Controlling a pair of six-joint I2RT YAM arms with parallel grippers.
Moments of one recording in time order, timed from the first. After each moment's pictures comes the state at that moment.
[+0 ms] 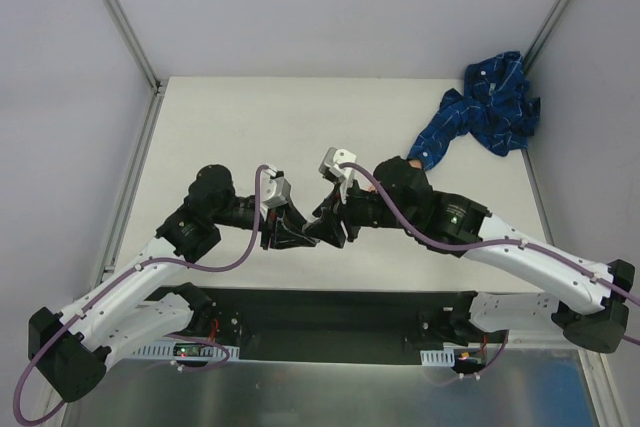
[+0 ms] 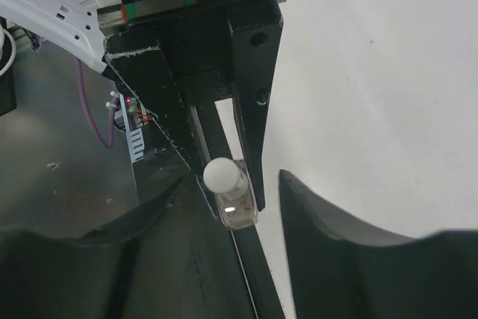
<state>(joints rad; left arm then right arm) -0.64 0.85 0.68 -0.02 1.05 -0.06 1.12 1.12 1.18 -0.43 -0.21 0.14</state>
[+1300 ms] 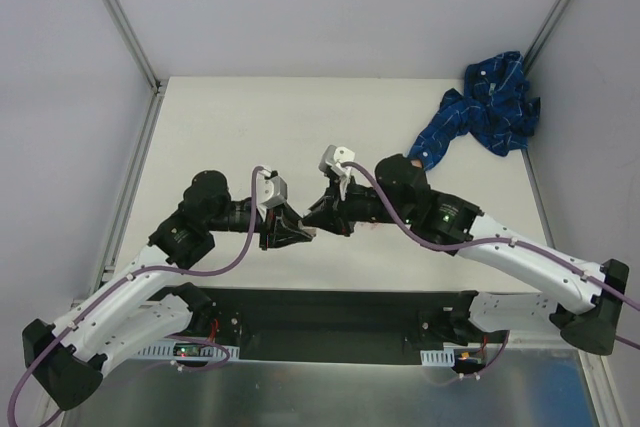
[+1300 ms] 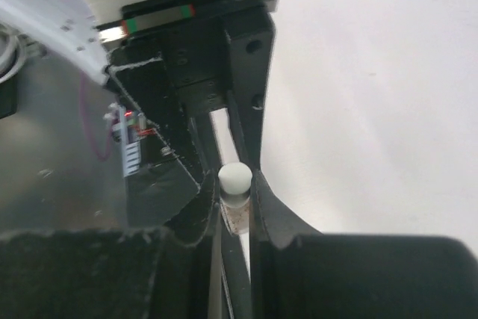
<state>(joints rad) -0.64 0.79 0.67 -0.08 0.94 -0.06 1.05 1.14 1.12 -0.29 -0.41 0.07</state>
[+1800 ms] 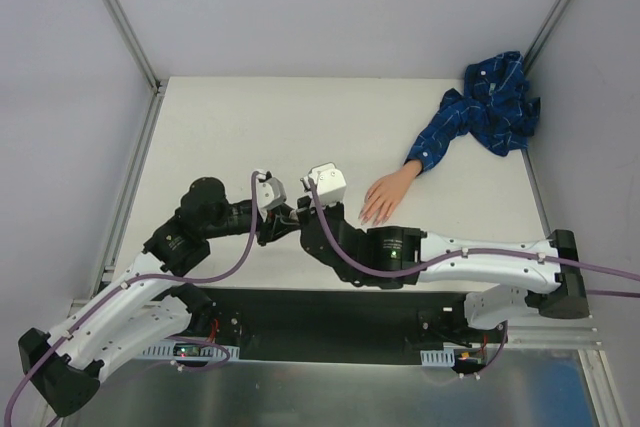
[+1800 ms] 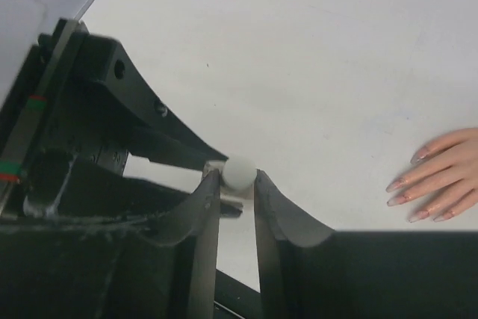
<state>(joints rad) -0.64 0.72 0.64 -0.21 0.59 0.10 1.49 1.38 1.29 -0.44 0.90 0.58</state>
